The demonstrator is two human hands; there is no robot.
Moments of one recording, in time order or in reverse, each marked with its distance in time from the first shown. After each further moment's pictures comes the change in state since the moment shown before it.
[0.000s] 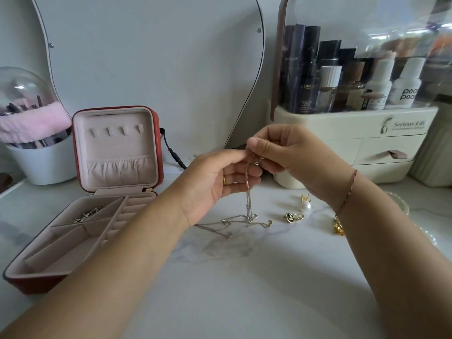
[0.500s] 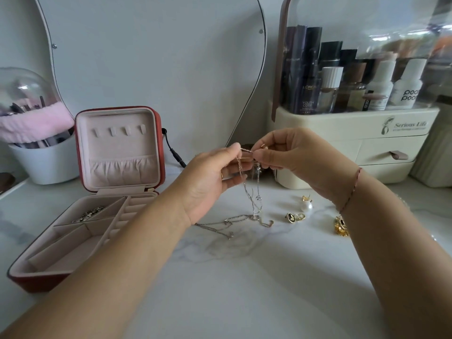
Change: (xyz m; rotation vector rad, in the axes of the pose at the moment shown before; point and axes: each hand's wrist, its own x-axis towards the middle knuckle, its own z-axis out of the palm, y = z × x) left_hand 0.006 -0.006 -0.004 -0.064 0.091 0.054; right_hand 0.002 0.007 -0.007 -0.037 -0.028 0.069
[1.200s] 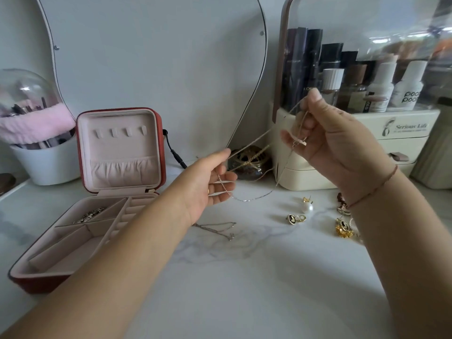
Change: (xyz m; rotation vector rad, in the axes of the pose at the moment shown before) left_hand 0.006 -0.001 -0.011 0.077 0.265 -0.256; right_hand 0.001 -0.005 -0.024 0.805 0.167 -0.054
